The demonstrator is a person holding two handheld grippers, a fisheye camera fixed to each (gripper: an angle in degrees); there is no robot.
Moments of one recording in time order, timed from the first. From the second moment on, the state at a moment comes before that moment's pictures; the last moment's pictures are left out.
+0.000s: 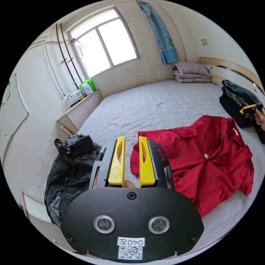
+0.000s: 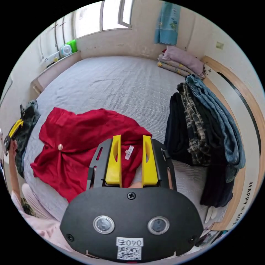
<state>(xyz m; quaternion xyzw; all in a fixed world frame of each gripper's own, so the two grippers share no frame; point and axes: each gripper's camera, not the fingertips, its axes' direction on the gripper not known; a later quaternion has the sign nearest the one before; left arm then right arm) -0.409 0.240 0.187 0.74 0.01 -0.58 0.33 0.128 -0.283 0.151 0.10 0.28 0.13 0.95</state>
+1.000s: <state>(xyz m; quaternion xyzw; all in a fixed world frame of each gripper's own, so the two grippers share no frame) -0.264 0.210 0.186 0.71 -0.08 -0.55 0.43 0.047 -0.046 0.132 0.01 0.08 -0.09 0.99</state>
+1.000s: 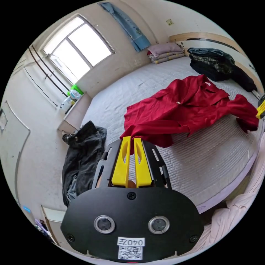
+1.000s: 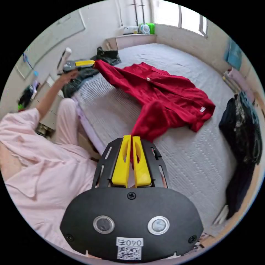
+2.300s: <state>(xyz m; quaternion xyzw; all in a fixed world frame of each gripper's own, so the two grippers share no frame) -0.161 0.060 0.177 0.61 -0.31 -0.42 0.59 0.336 0.024 0.130 0.09 -0.04 0.32 0.94</state>
